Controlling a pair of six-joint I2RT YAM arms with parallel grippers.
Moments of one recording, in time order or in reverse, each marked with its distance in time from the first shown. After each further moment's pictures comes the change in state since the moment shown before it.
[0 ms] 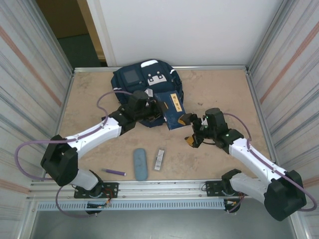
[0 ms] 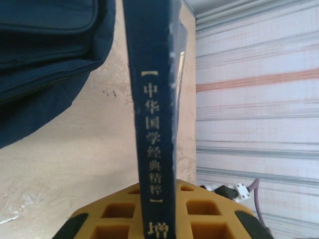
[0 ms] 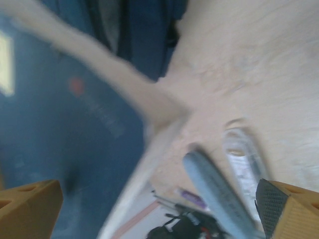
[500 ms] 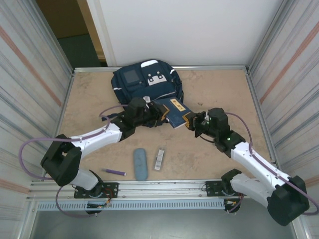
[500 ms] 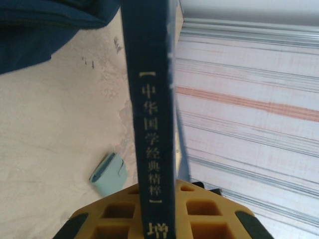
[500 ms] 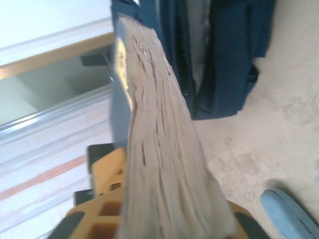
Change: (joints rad) left arm -0.005 0.000 -0.146 0.256 0.055 -0.370; right arm 0.027 -0.086 -0.028 0.206 0.230 0.192
